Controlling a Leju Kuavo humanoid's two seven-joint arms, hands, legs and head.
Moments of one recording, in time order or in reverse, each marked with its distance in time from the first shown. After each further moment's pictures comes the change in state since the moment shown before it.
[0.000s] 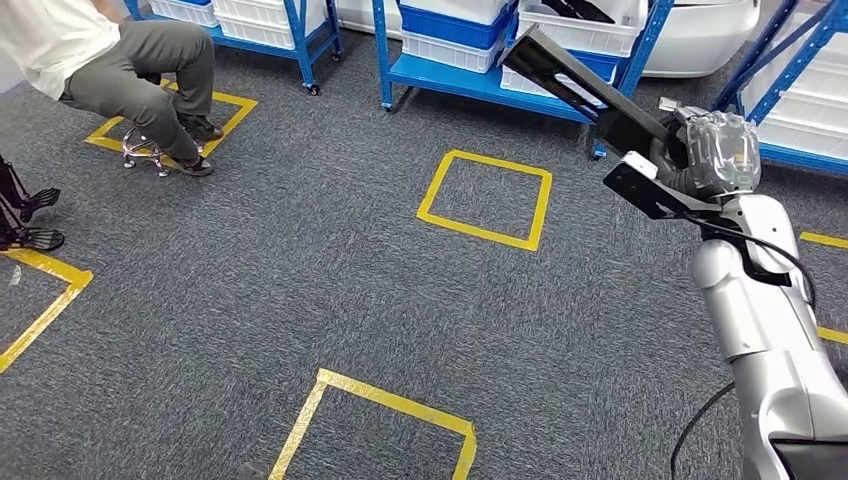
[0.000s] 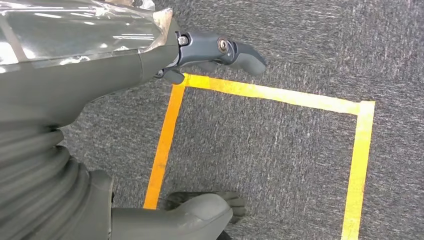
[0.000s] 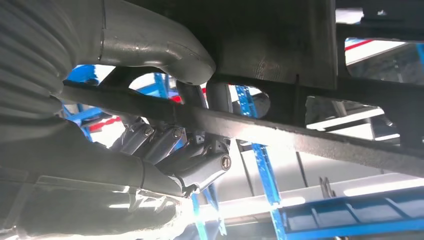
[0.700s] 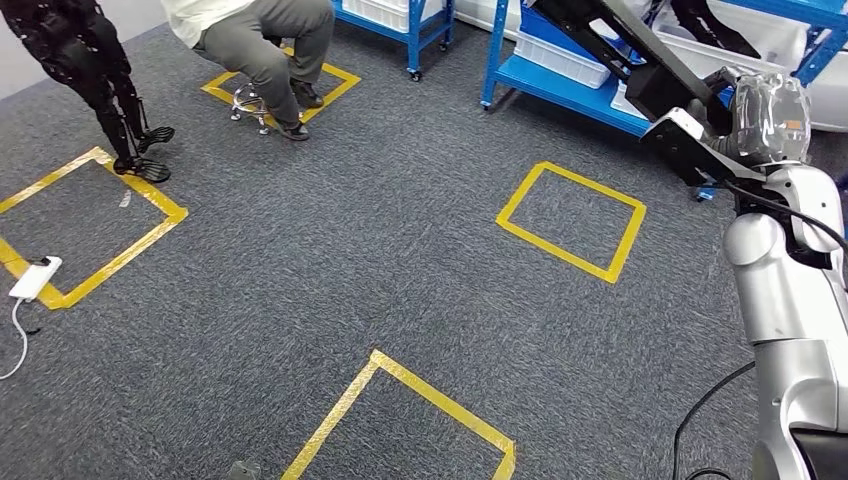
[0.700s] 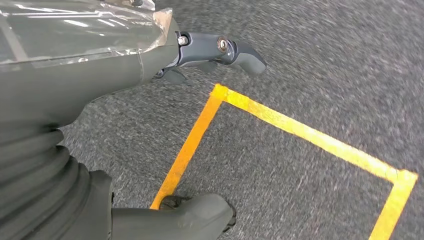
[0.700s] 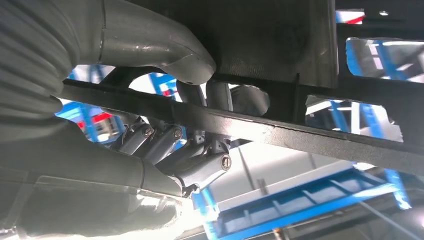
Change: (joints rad) left arm 0.001 0.009 0.019 0.000 0.026 -0.011 -0.008; right arm -0.054 -0.010 -0.060 -0.083 -0.036 0.074 0.036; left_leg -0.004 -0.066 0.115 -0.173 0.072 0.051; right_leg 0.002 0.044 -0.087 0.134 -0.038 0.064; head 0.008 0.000
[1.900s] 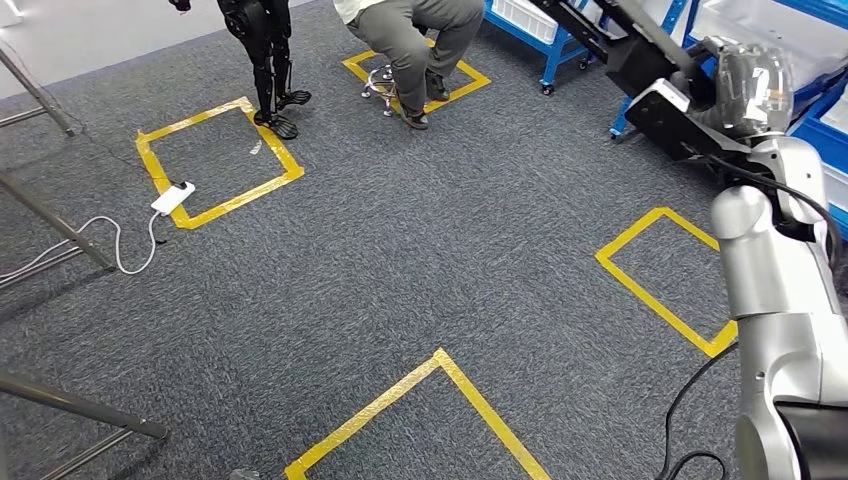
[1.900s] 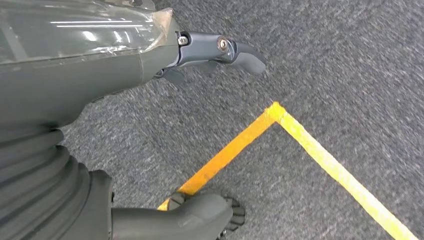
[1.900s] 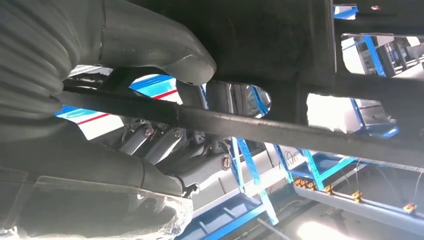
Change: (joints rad) left arm 0.015 -0.008 0.025 0.004 -0.019 -0.002 0.004; right arm -0.073 0.056 -0.003 0.043 0.010 0.022 -0.016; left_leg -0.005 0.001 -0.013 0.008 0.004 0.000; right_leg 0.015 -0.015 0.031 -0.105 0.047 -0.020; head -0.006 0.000
